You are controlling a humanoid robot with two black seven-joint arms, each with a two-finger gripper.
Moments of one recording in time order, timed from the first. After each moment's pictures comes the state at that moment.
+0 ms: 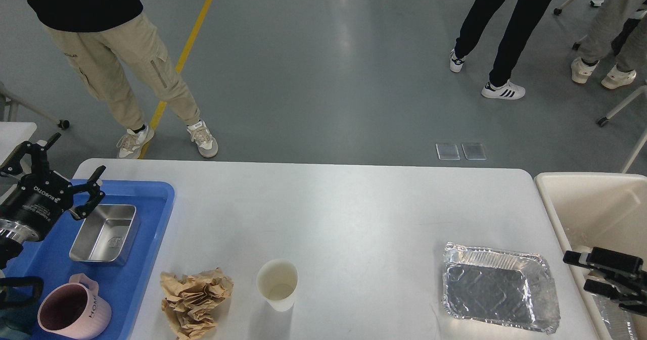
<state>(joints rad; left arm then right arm) -0.22 0.48 -1.33 -0.86 0.19 -0.57 -0.08 0.07 -1.12 0.76 1.22 -1.05 0.52 0.56</state>
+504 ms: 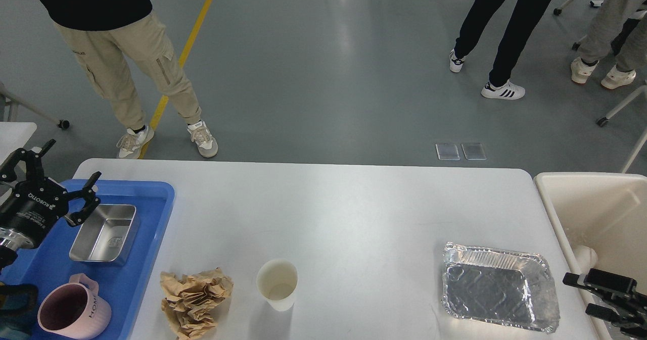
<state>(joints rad) -0.20 0.48 -1.35 -0.86 0.19 -0.59 -0.08 0.07 -1.02 0.70 1.06 -1.04 0.51 0.56</state>
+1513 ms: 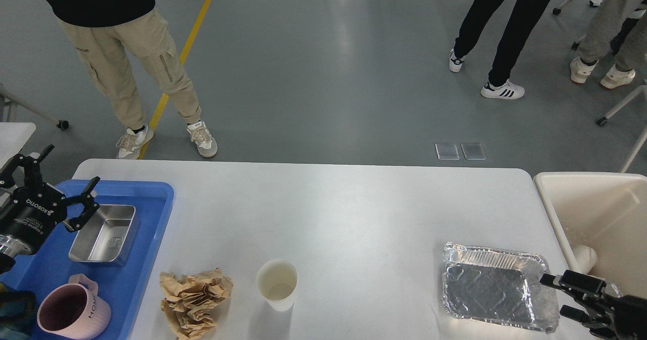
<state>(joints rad) -0.17 0.48 -1.37 -0.86 0.19 -0.61 -0.08 0.13 -0.85 0.67 0.93 -1.04 0.51 0.56</state>
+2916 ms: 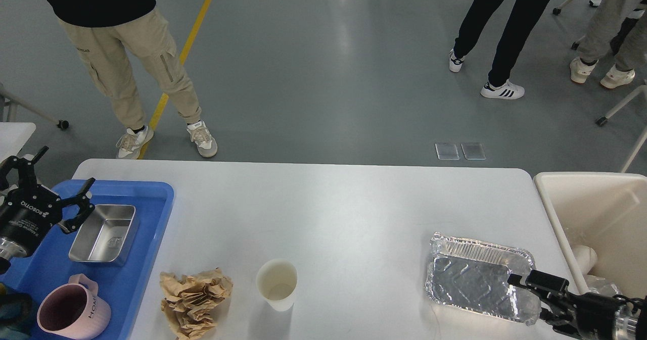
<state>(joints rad) -0.16 0.48 -1.39 -0.86 0.19 -0.61 -0.08 0.20 -0.76 0.59 0.91 -1.04 0.50 0.56</state>
